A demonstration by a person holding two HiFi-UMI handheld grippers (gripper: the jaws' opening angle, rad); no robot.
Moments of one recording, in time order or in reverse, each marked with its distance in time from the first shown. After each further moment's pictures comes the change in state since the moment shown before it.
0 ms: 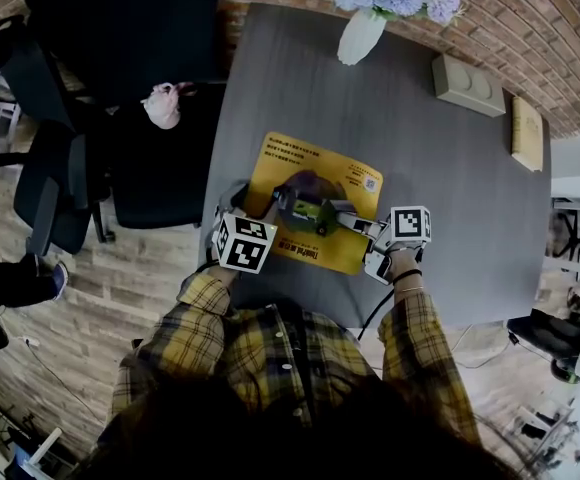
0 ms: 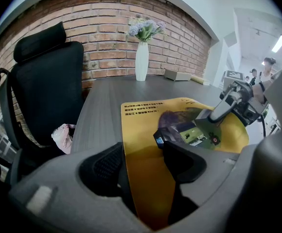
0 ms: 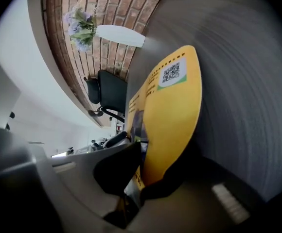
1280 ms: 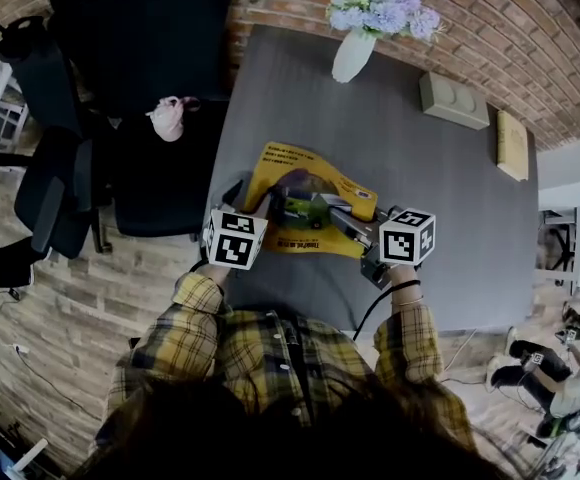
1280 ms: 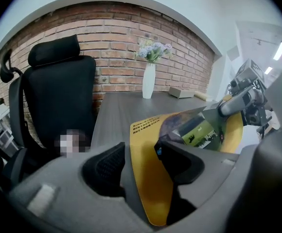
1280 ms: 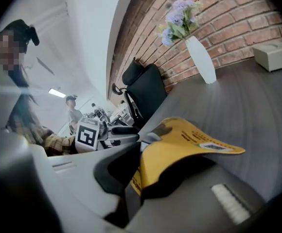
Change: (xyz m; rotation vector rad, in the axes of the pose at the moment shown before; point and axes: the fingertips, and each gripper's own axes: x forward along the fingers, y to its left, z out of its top) left arm -0.044 0.012 0.043 -0.063 -0.144 0.045; right arm -0.019 0.113 0.007 -0.675 -0.047 -0.031
